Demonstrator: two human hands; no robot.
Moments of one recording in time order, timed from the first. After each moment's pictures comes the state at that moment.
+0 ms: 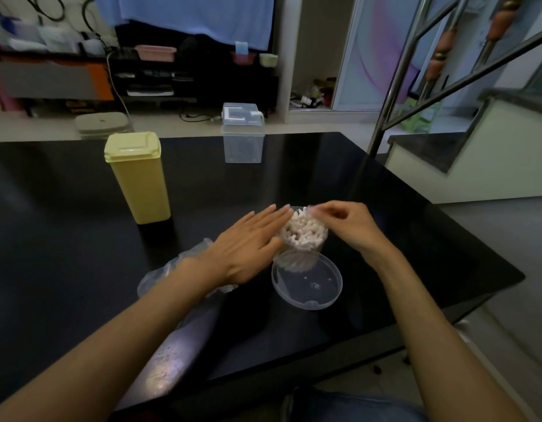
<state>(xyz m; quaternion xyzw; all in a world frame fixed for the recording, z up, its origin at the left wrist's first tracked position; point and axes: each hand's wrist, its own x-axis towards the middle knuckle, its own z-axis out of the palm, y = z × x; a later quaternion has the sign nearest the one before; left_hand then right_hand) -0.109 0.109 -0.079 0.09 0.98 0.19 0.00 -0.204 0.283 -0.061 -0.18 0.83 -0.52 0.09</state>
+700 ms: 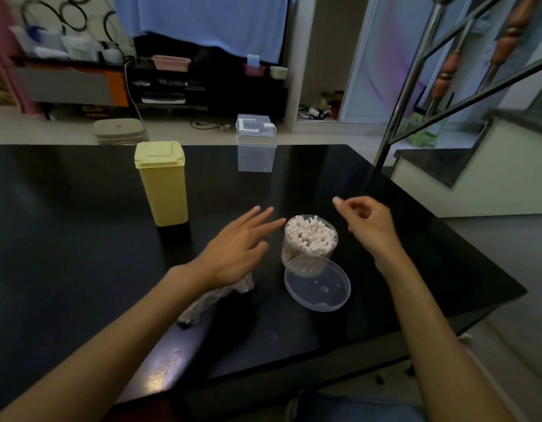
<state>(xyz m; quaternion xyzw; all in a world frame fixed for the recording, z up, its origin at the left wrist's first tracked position) -0.077 0.086 -0.067 0.05 0.97 0.24 -0.05 -0.191 0.278 -0.044 -0.09 0.83 -0.55 -0.03</state>
